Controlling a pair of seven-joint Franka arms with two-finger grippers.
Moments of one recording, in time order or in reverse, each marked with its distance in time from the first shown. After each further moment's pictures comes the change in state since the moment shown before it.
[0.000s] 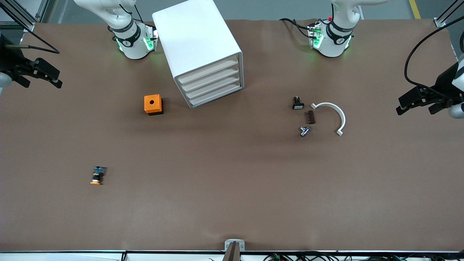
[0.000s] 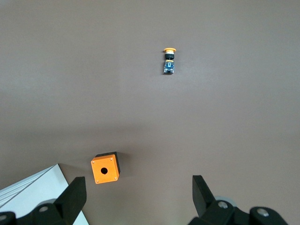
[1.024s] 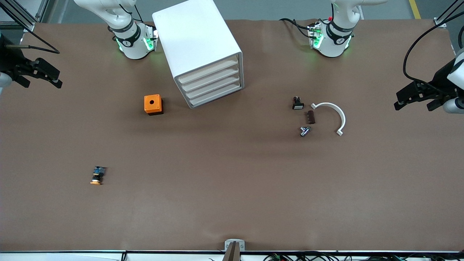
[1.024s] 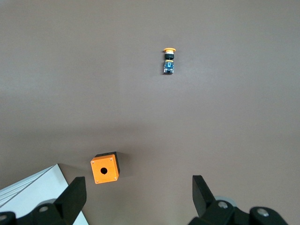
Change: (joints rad) left arm 0.000 -0.036 -0.002 -0.042 0.000 -0.011 0.046; right arm 0.000 0.000 0.000 0.000 -0.001 0.000 0.000
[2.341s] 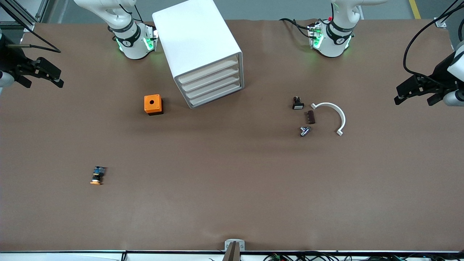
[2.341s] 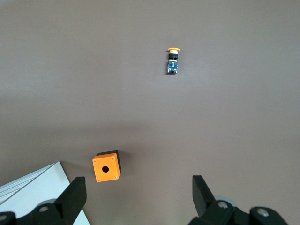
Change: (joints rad) left arm 0.000 -0.032 -0.001 -0.028 0.000 -0.007 0.001; right arm 0.000 0.000 0.002 0.000 0.011 -0.002 -0.019
